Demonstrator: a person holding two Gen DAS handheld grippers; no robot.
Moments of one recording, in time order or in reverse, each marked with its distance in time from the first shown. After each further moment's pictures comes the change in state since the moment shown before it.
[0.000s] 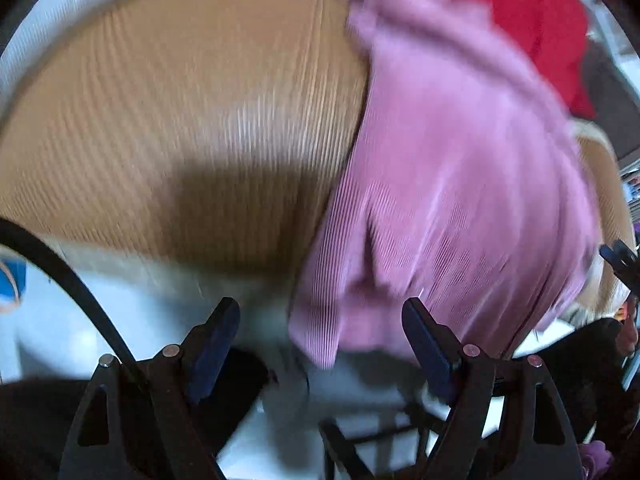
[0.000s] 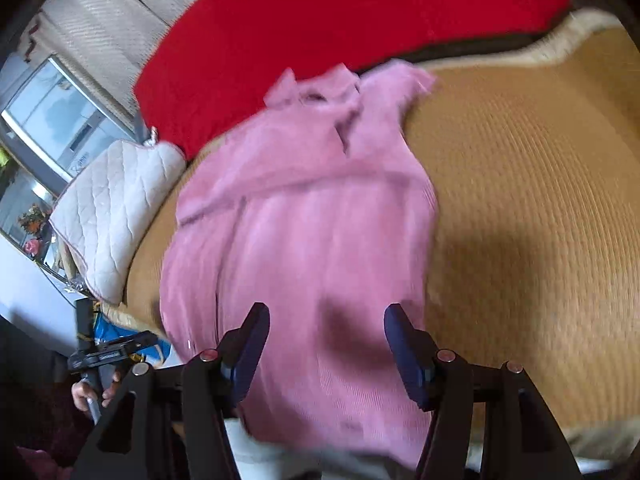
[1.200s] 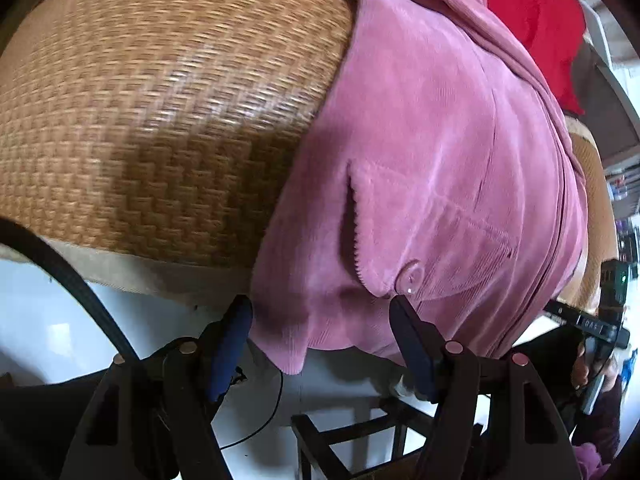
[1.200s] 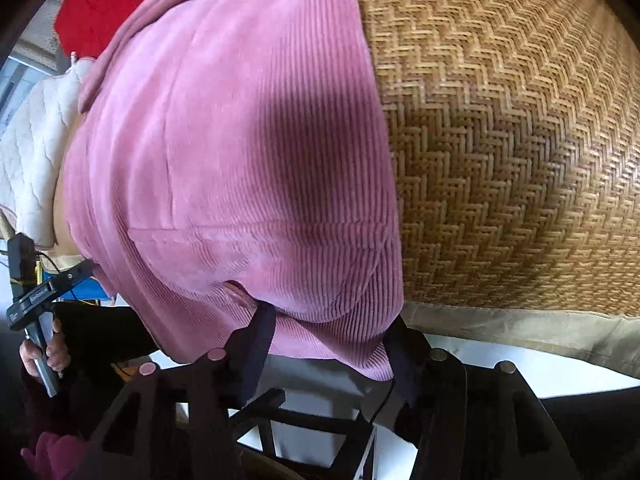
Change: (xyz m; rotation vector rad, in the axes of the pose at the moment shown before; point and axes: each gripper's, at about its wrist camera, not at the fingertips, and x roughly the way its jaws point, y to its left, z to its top) left arm 0.013 -0.008 0.000 0.023 -0.013 -0.123; right arm 0.079 -0.022 -0.074 0.062 0.330 -0.196
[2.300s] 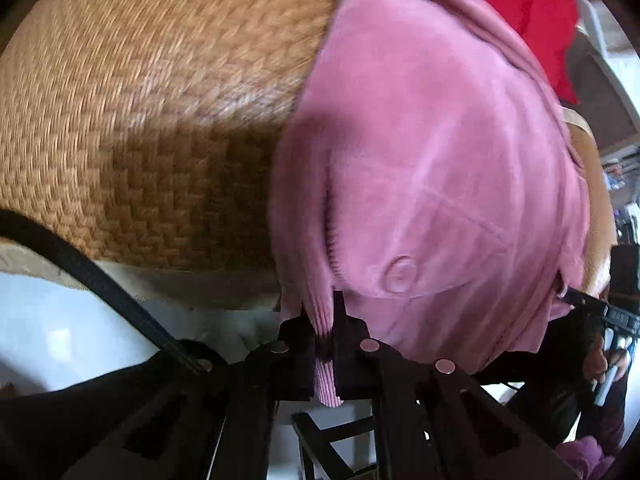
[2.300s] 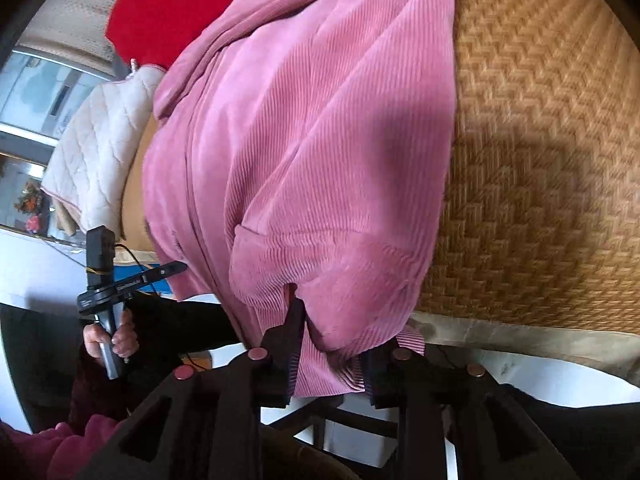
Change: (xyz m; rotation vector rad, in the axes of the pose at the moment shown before) left arm -0.002 -0.048 0.004 0.031 0.007 -0.042; right arm -0.040 0.013 -0.014 -0.036 -0.042 0.252
